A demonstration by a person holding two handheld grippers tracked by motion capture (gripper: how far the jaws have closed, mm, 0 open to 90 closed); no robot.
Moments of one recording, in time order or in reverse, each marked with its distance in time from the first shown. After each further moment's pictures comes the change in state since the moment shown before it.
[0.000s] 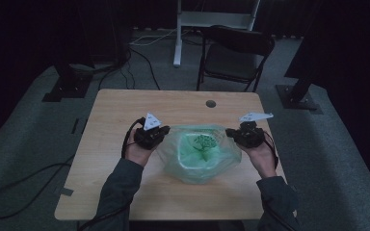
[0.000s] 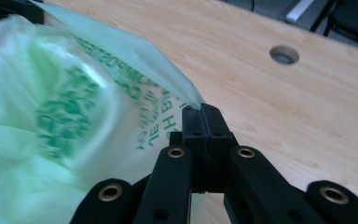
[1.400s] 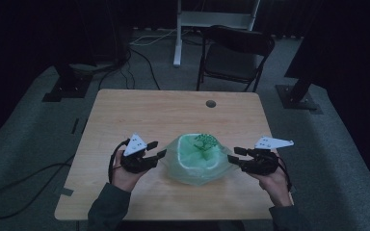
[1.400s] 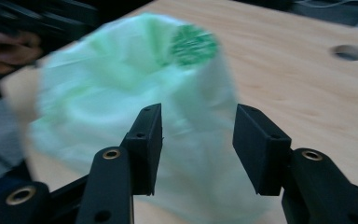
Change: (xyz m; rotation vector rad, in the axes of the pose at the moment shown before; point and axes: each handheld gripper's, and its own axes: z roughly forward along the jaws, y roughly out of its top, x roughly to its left) left arm -0.030 -0.048 -0.059 -0.086 -0.112 -0.009; right arm 0.022 -0.062 -0.050 -0.131 0.234 -0.020
